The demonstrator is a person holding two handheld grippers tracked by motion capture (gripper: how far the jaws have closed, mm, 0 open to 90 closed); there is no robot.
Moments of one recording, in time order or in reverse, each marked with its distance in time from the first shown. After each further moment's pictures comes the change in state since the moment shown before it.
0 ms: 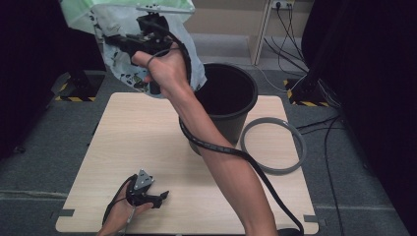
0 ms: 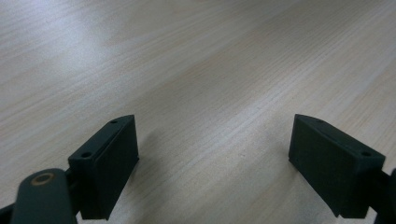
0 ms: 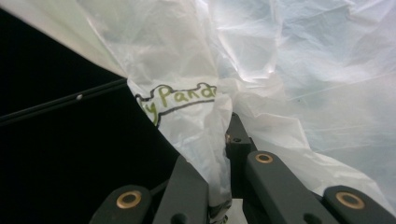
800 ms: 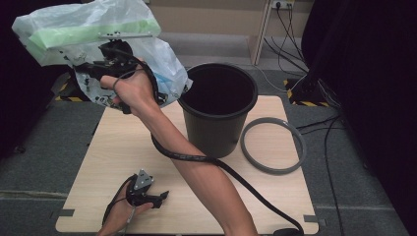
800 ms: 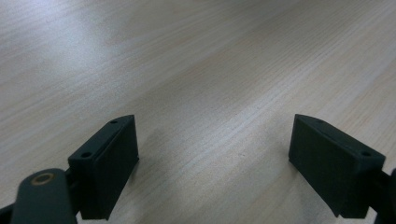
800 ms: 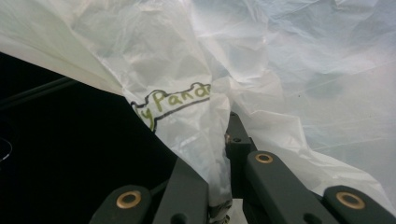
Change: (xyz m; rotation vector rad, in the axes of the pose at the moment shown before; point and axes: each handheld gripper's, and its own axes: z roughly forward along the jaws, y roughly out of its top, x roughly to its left) left arm 0.000 0.000 0.000 0.001 -0.002 -0.001; right arm 0.018 -0.048 0.066 0.100 0.075 0.038
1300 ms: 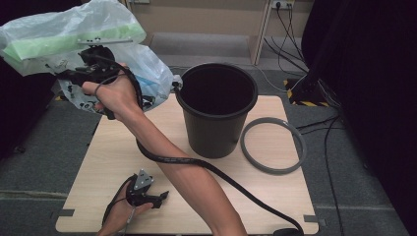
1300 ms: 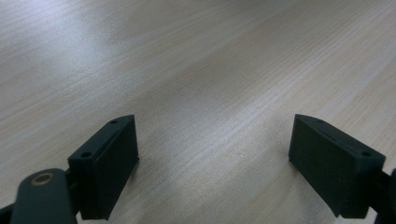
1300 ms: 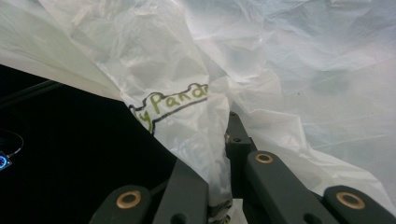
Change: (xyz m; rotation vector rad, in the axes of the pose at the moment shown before) left arm 0.000 0.000 0.000 0.000 0.000 -0.001; right arm 0.014 -0.008 0.031 0.023 0.039 0.008
